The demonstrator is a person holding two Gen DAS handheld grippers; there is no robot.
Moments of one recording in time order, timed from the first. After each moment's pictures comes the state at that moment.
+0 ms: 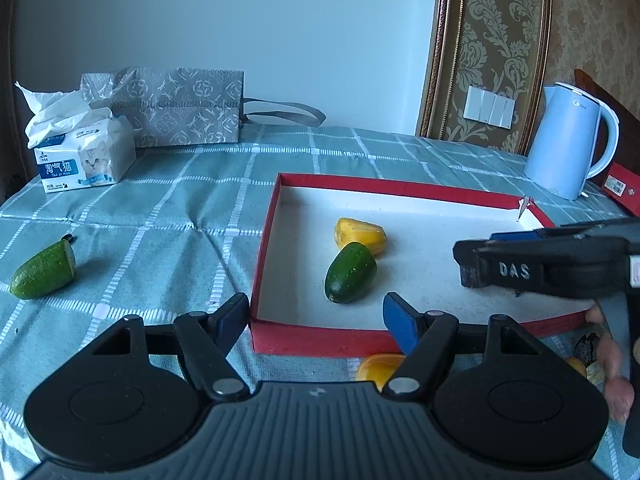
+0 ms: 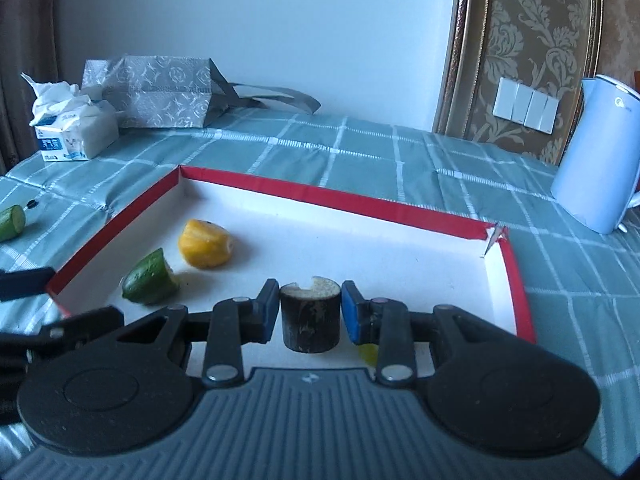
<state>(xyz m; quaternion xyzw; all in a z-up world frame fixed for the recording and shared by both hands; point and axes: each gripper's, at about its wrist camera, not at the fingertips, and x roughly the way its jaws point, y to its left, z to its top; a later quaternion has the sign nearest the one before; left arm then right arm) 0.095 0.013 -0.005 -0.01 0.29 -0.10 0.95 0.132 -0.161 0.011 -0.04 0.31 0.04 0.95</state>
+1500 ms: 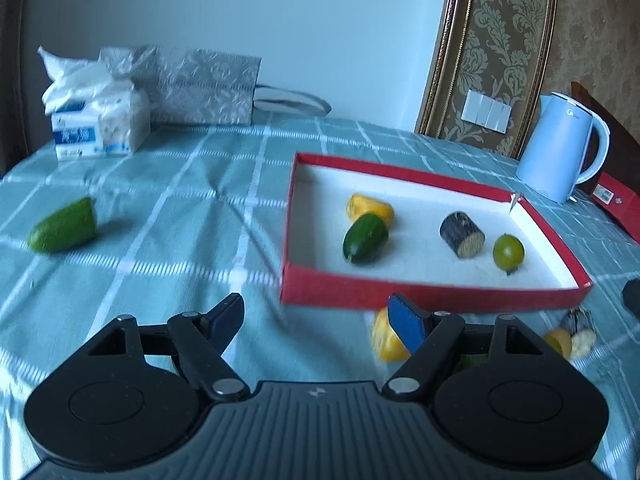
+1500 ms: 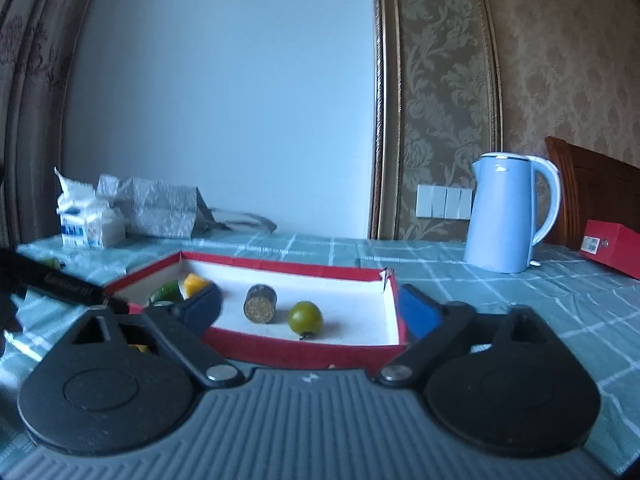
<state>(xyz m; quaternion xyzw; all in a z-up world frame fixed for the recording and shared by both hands) 0.067 0.045 -0.013 -0.05 0.30 -0.12 0.94 -0.050 -0.205 0.004 -0.01 0.07 -0.01 1.00</state>
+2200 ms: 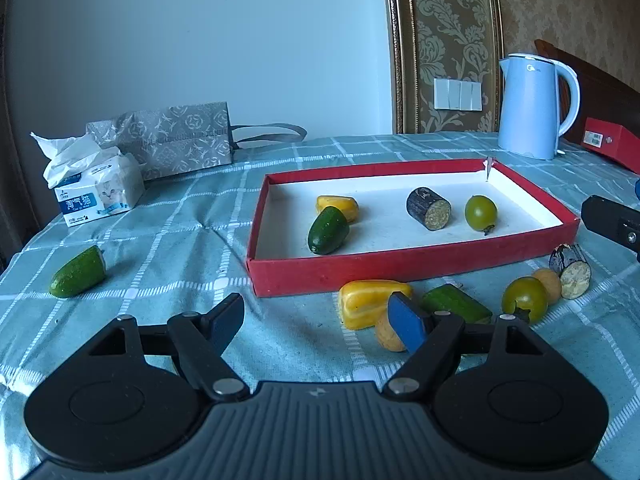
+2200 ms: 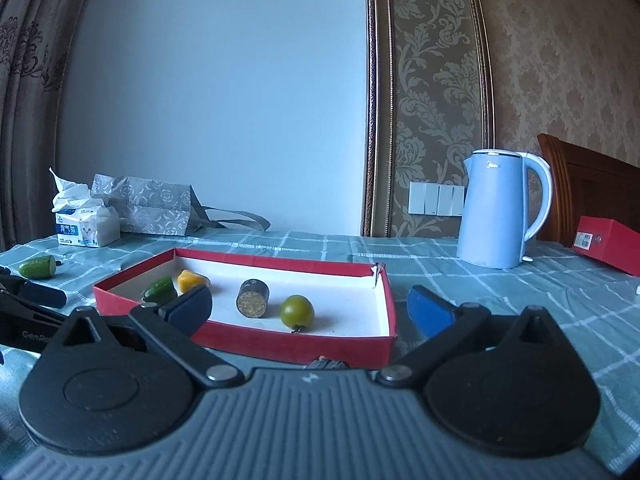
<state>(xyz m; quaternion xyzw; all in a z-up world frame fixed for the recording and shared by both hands) 0.023 0.003 -0.016 0.07 0.24 -0.11 0.96 -0.056 -0.206 0.000 -0.02 0.08 -0.02 1.00</state>
